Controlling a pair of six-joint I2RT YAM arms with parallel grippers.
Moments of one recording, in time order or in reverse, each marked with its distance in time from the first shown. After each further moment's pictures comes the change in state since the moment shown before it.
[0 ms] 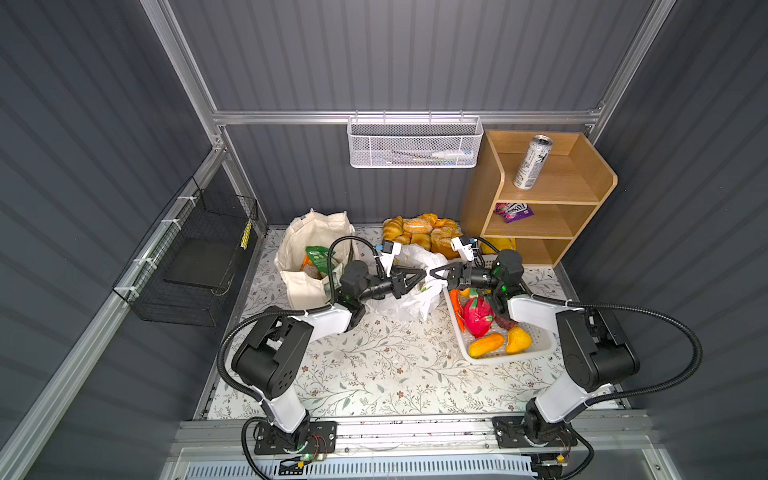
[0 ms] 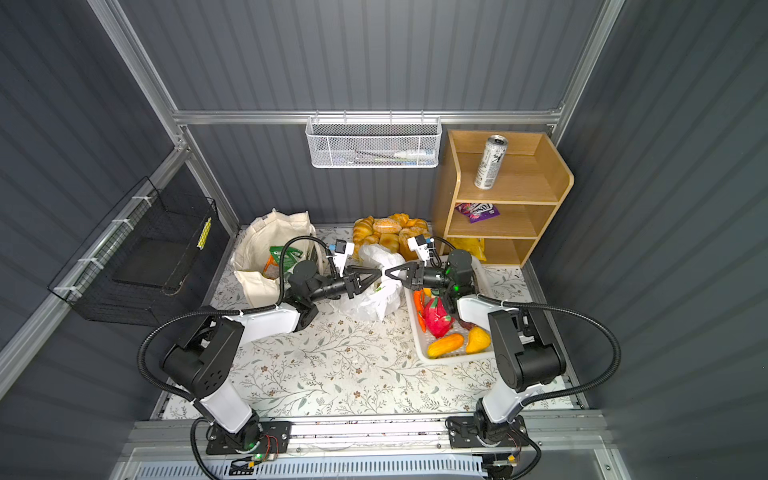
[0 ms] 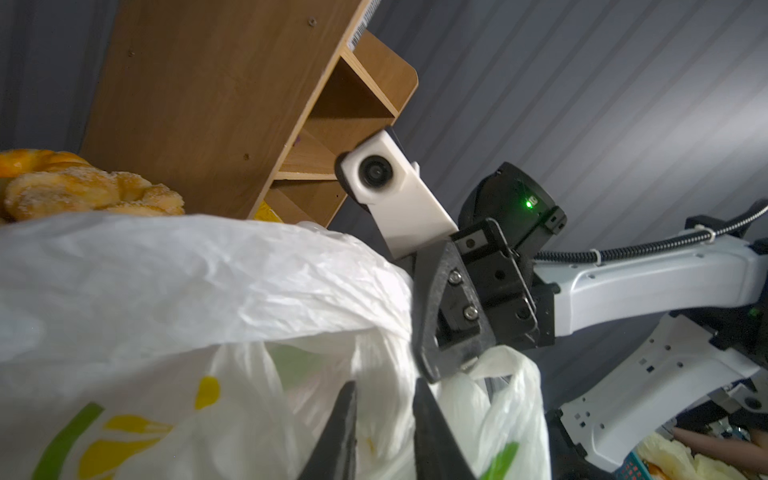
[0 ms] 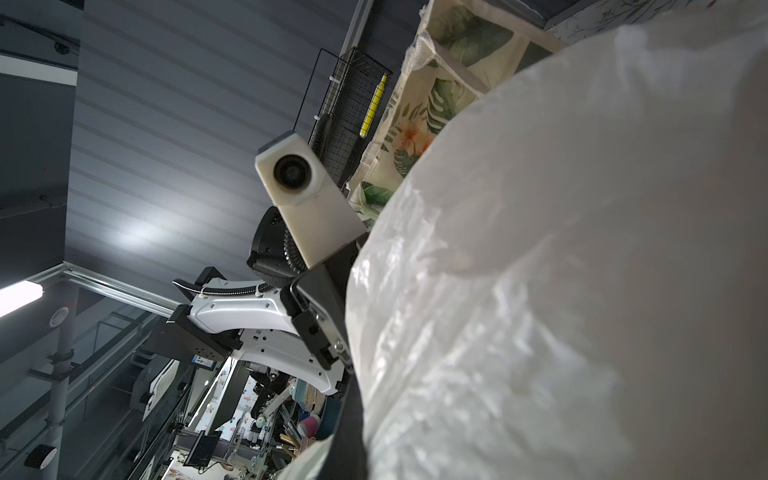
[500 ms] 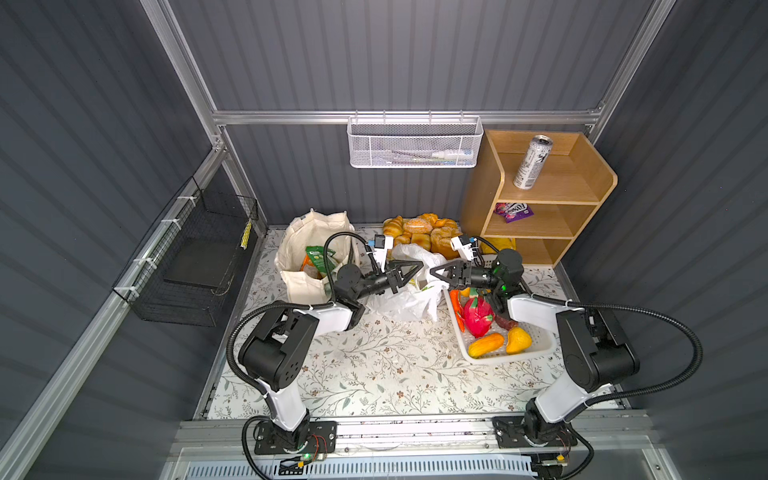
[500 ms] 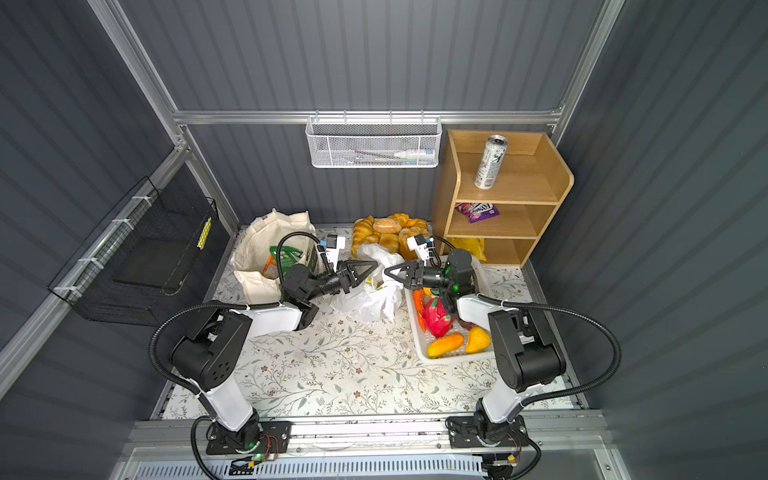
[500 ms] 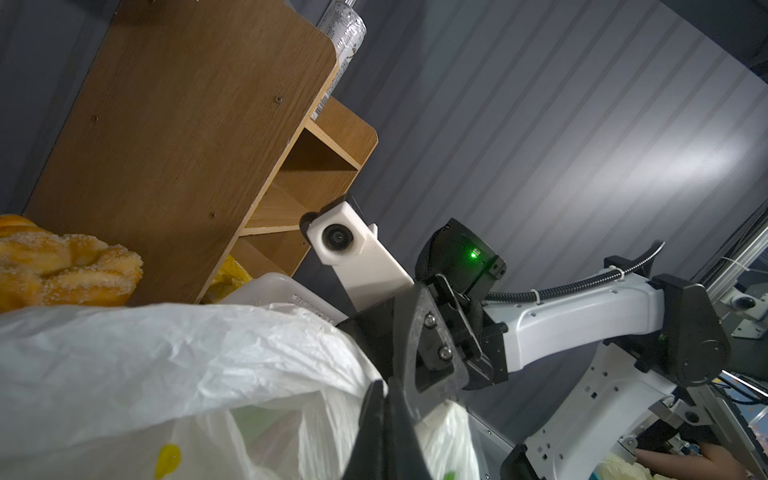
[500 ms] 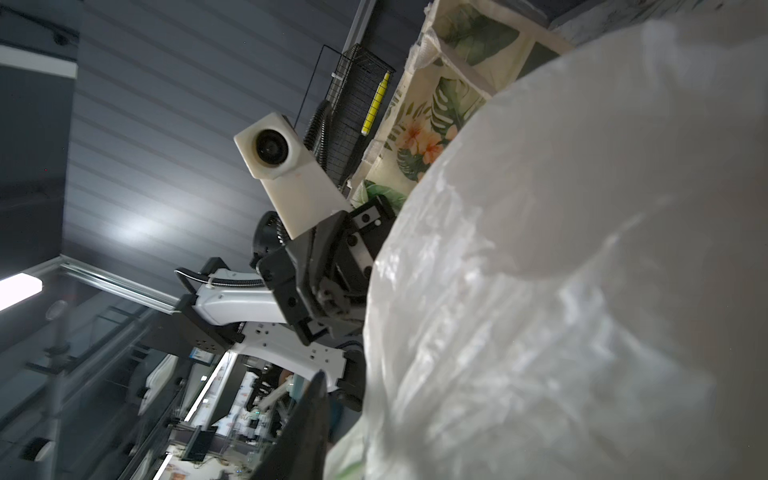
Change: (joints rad) left arm 0.047 0.061 -0.010 0.340 0.008 -0.207; right arm 0.002 -0.005 0.003 0.002 -0.006 0.001
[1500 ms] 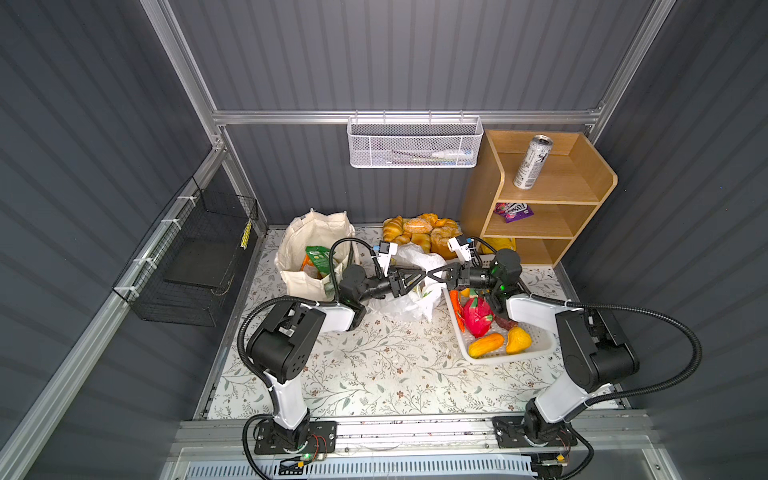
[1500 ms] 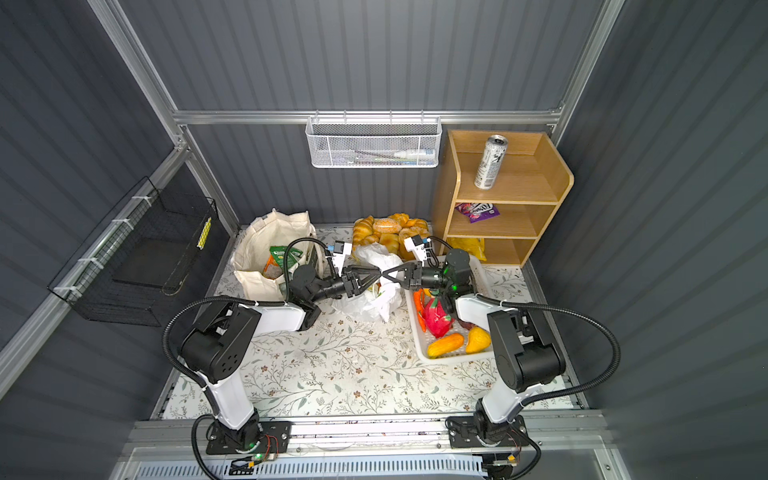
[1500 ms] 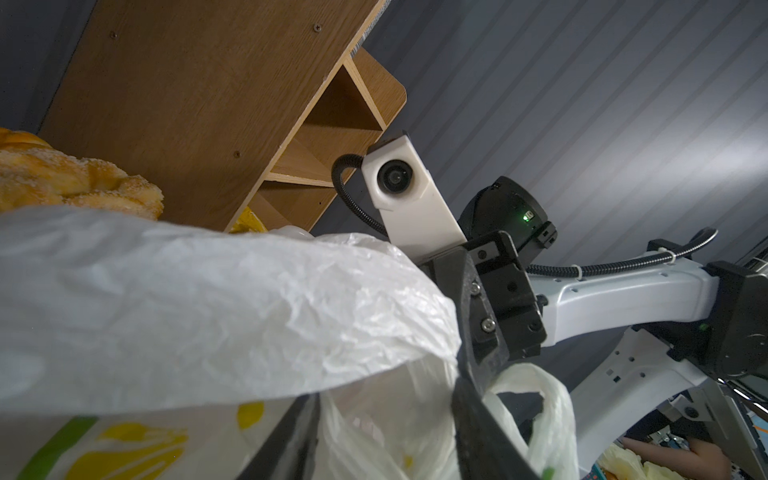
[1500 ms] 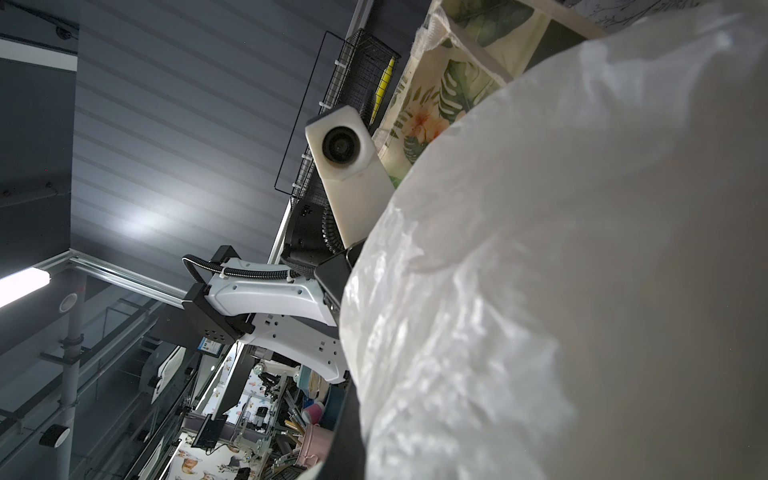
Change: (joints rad) left arm 0.001 0.078 -0.004 -0.026 0.035 -0.005; right arm 0.018 -0.001 0.008 -0.011 -0.017 -0.001
